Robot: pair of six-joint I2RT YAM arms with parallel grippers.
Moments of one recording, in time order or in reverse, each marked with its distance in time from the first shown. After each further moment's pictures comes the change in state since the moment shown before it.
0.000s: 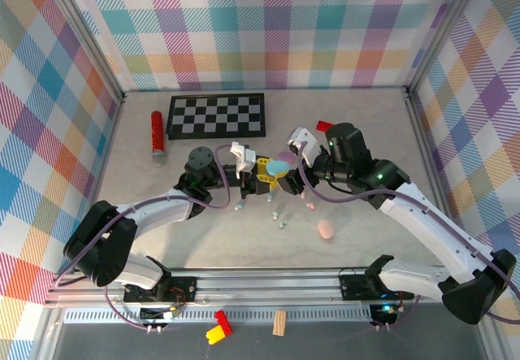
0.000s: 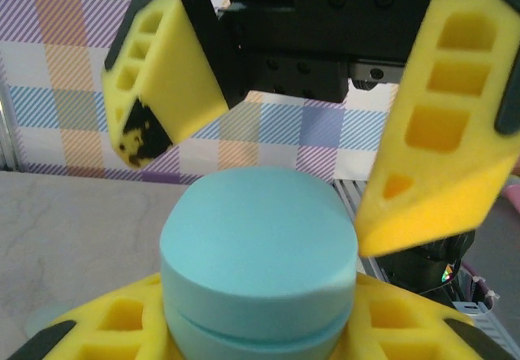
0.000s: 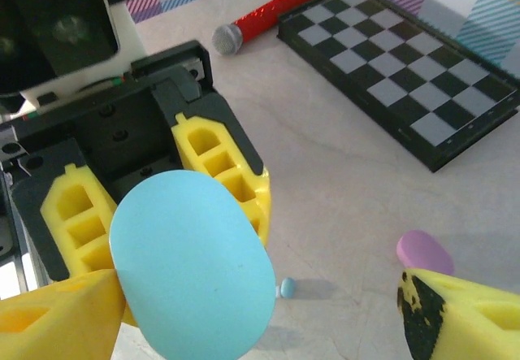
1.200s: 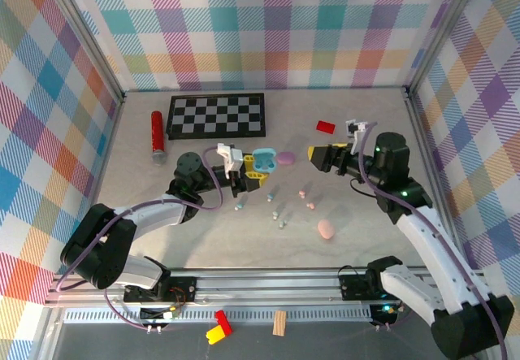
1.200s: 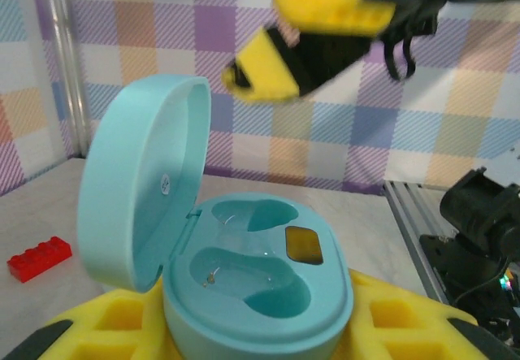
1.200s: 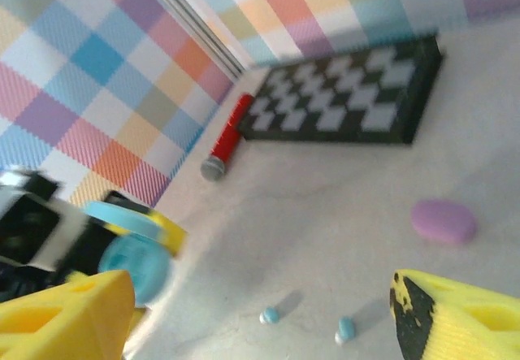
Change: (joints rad) left arm 0.106 -0.023 -0.110 0.126 -0.061 -0.016; right arm -0.378 -0.173 -0.315 0.350 -0.258 0.674
